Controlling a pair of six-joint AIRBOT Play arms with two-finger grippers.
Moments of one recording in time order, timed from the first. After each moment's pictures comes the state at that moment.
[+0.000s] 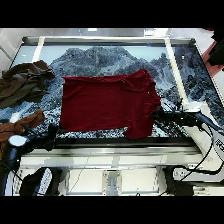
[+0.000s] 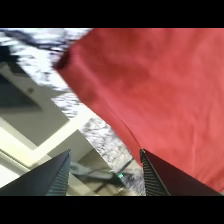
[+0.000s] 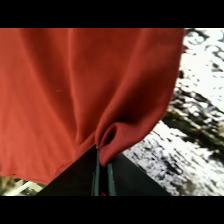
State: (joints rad) left arm 0.38 -0.65 0.23 0.89 -0.96 -1.92; right arm -0.29 -1.42 0.66 -0.51 0.96 1.09
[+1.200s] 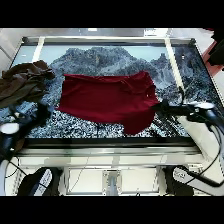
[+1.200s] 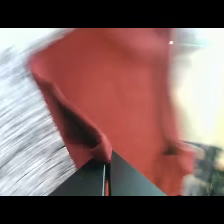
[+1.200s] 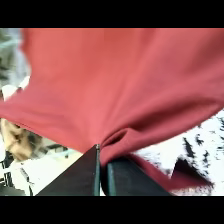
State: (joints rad) left arm 0.32 -0.74 0.48 0.55 -0.60 -1.53; right arm -0.36 -1.19 0.75 -0.44 1.24 1.03
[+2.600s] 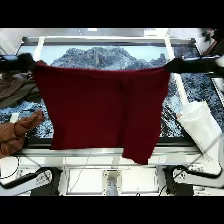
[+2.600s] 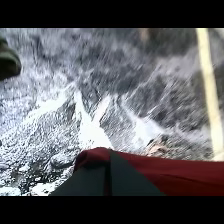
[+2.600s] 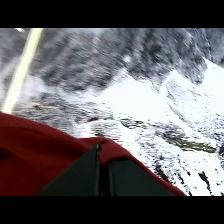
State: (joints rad) left arm 0.19 -1.30 1.48 1.17 -1.00 -1.39; right arm -0.12 -1.42 1.50 -0.94 1.04 1.19
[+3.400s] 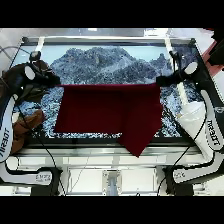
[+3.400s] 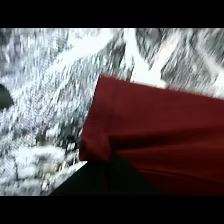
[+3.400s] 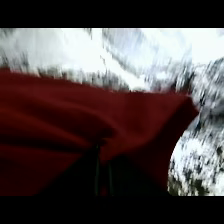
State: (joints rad) left arm 0.06 -1.47 1.32 1.50 -0.91 -1.55; right arm -0.08 -1.59 1.45 -1.22 1.05 1.23
